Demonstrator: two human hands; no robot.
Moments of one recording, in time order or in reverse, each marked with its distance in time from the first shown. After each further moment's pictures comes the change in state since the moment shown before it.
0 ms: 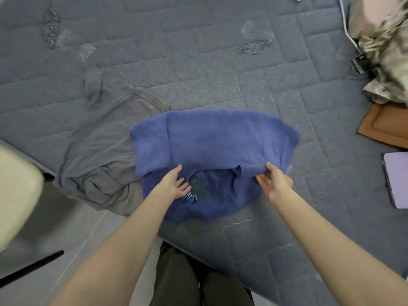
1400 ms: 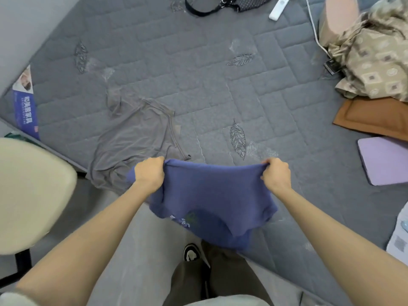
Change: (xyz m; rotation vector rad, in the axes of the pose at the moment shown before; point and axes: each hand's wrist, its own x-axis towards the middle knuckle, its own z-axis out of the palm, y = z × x) left_hand -0.129 0.012 -0.065 2.043 0.599 1.042; right_hand -0.075 -0.014 -0.072 -1.379 0.048 -0.691
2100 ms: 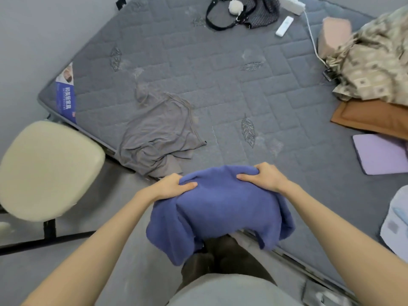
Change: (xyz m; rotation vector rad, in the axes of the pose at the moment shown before) left_hand -0.143 -0.046 0.008 -0.703 -0.445 0.184; right_hand -0.131 -0.019 -0.007 -0.086 -0.381 -0.280
